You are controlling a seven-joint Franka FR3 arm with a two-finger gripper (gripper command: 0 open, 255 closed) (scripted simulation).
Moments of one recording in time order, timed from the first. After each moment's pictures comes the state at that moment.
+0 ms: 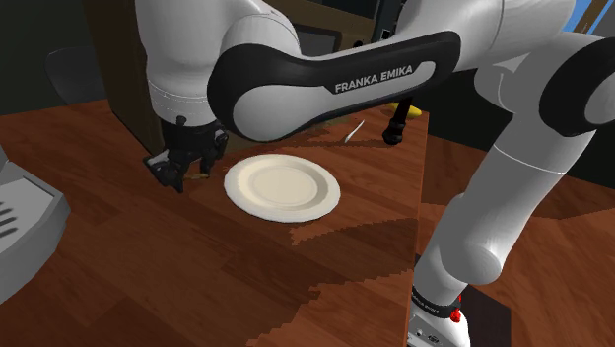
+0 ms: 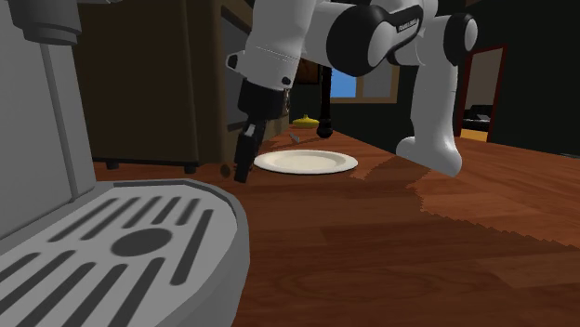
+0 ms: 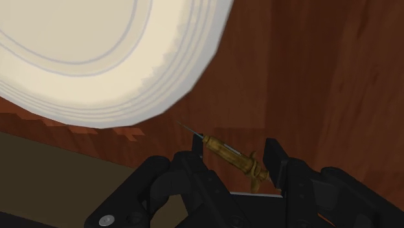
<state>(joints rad) 0.10 -0.02 0.66 -1.88 -0.31 1.98 0.80</state>
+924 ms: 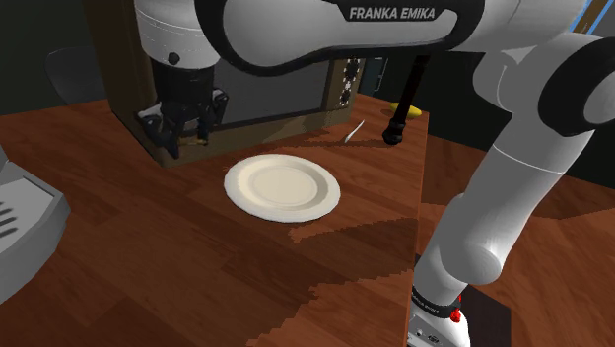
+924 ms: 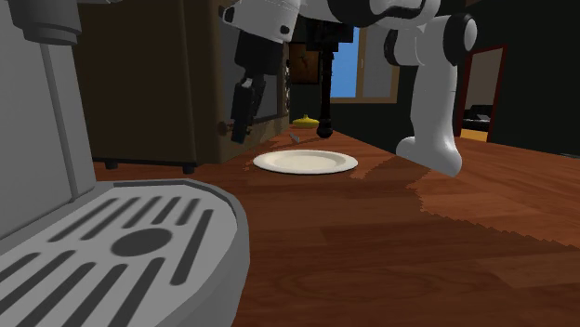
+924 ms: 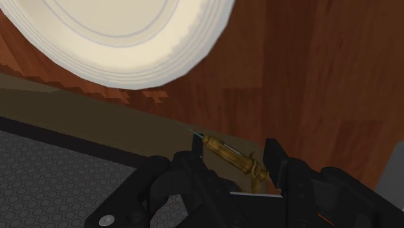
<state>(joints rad) 0.10 -0.01 0.66 -1.69 -0.29 1.80 0.75</state>
